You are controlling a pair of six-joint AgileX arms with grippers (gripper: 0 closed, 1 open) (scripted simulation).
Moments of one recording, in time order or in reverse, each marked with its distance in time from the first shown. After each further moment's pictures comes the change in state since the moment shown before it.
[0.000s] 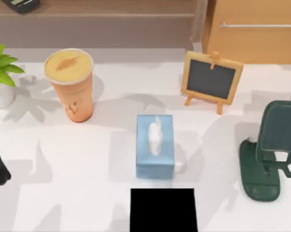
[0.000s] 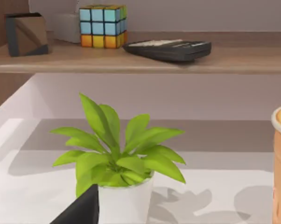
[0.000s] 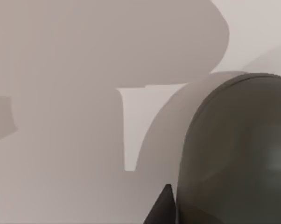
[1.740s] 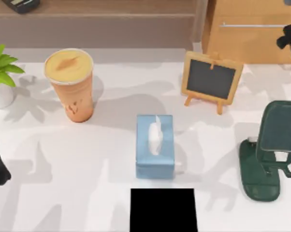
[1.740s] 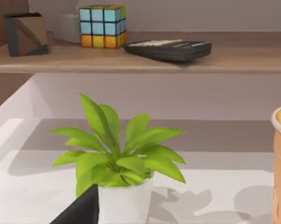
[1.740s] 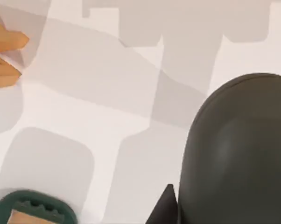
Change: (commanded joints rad) left arm 0.000 0.000 0.000 0.000 0.000 0.000; right arm 0.307 -0.210 0.287 -0.209 0.042 -0.431
